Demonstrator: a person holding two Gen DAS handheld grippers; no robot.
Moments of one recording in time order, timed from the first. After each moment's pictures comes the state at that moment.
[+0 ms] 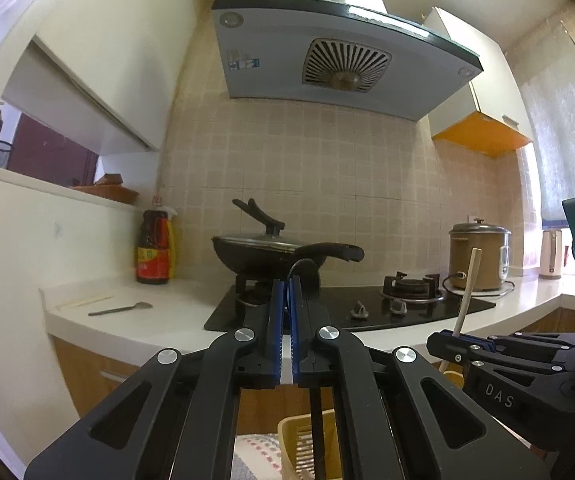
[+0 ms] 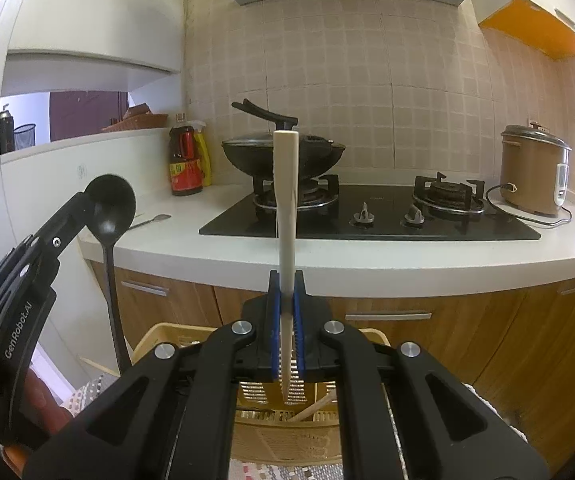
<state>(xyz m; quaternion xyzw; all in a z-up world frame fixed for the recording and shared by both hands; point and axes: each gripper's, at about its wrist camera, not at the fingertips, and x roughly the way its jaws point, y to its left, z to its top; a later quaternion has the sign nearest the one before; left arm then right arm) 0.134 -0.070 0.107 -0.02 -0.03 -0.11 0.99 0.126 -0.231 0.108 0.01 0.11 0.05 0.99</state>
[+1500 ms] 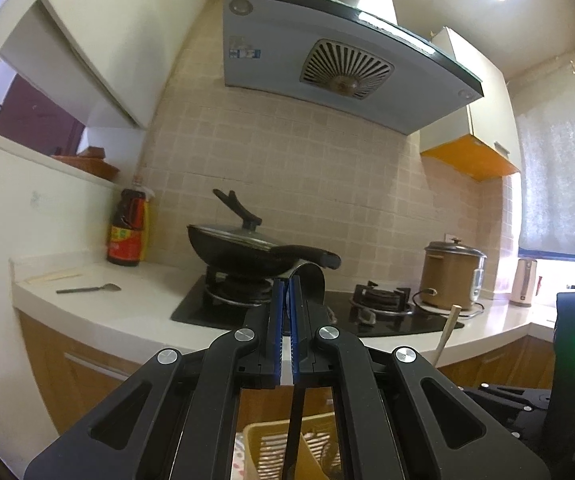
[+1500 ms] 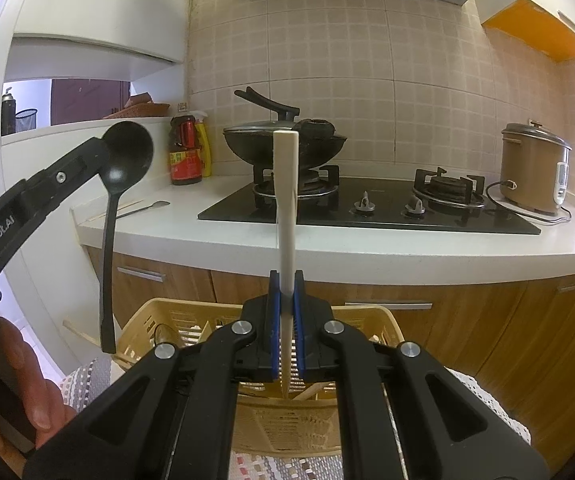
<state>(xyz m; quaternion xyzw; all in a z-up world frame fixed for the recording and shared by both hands) 0.147 -0.065 0.112 -0.08 -0.01 -0.17 0.98 0.124 -0.227 0.091 0.00 0.11 0.05 0.99</state>
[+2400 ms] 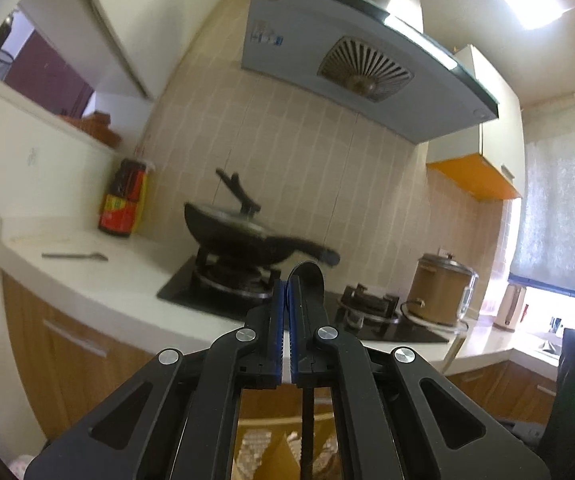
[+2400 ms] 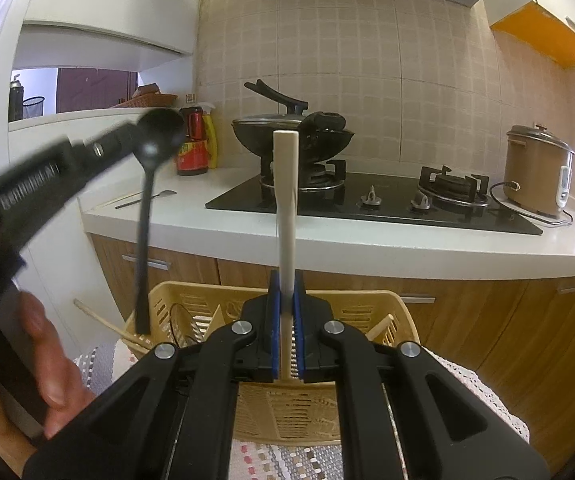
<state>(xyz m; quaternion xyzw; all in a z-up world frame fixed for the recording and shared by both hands) 0.164 -0.059 0.100 -0.14 0.02 -0.18 0.97 0.120 -0.219 0.082 -0.02 0.12 0.05 0.99</state>
